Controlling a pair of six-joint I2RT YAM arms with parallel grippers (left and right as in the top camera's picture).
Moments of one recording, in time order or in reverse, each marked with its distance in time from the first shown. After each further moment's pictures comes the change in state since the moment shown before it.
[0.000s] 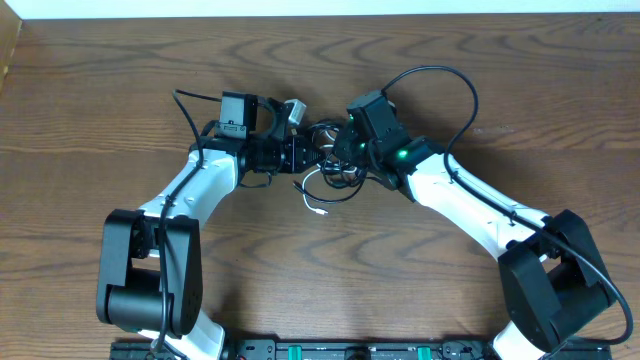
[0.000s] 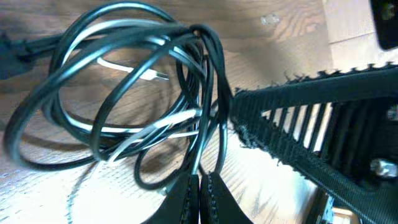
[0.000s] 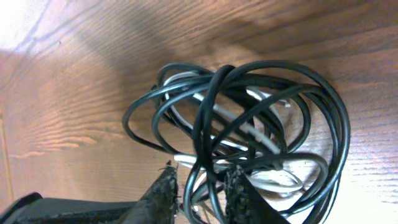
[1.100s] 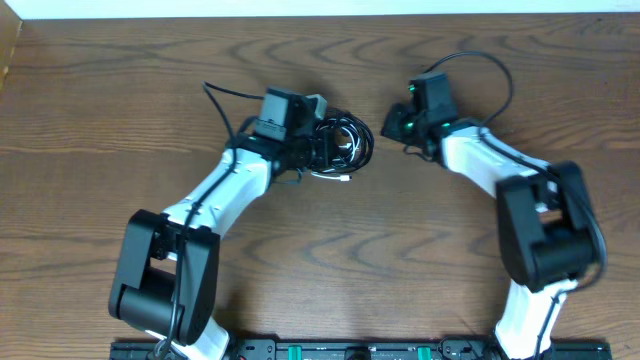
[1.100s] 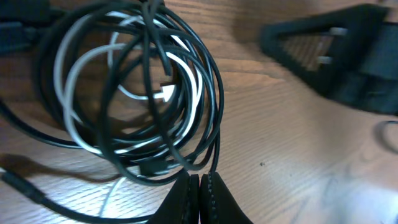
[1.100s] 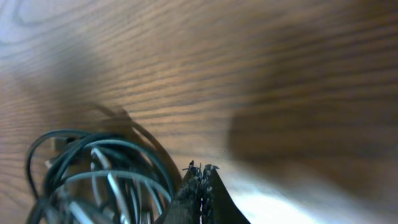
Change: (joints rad) left arm -0.182 0.000 0.062 0.011 -0.375 -0.239; right arm -0.286 0.229 0.005 0.196 -0.131 -0.347
